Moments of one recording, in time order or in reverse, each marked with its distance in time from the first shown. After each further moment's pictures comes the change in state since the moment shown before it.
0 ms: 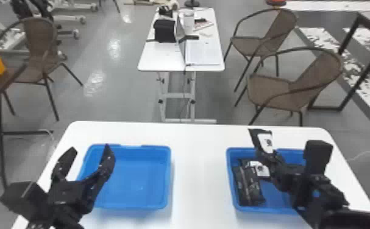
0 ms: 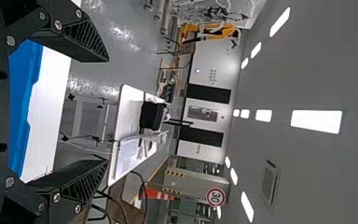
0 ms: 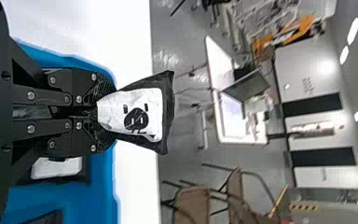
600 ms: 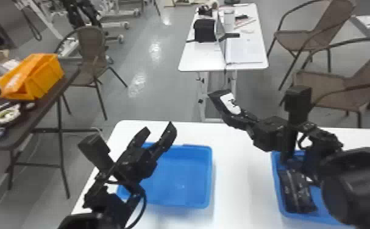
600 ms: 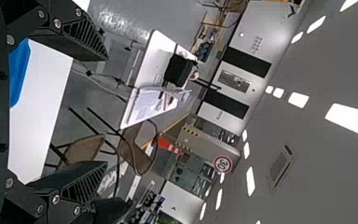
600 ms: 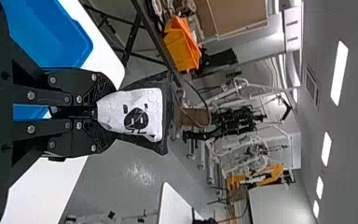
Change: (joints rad) left arm -0.180 0.044 0.003 -0.038 0.279 0.369 -0.096; right arm -0.322 -0.082 0.389 0.079 -0.154 0.025 0.175
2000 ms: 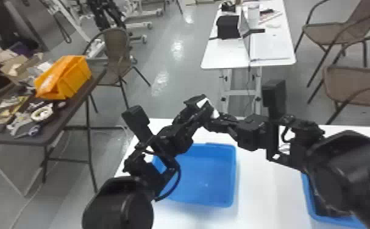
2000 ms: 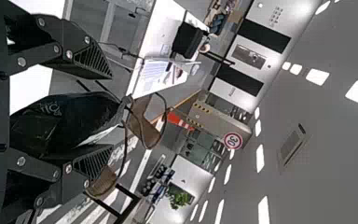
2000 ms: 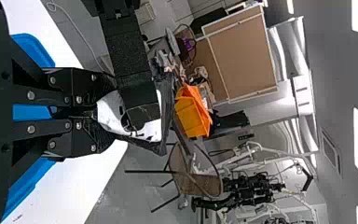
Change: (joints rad) left arm -0.157 -0.020 -0.009 0.029 -0.010 0.169 -0.034; right arm -0.180 -0.009 0.276 0.135 -0.174 -0.037 0.016
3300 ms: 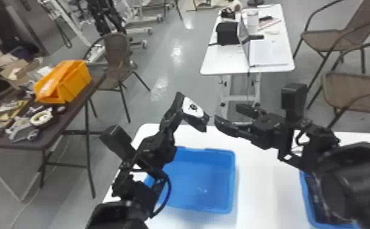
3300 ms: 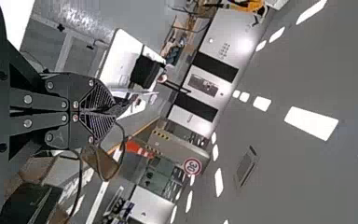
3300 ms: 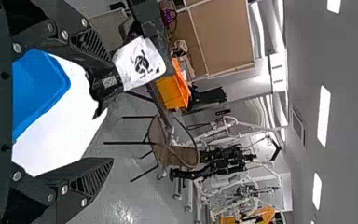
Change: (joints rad) left arm 0.090 -0.026 0.015 0.000 -0.028 -0.278 0.076; right arm 0.040 0.053 -0.135 0.077 0.109 -0.128 0.026
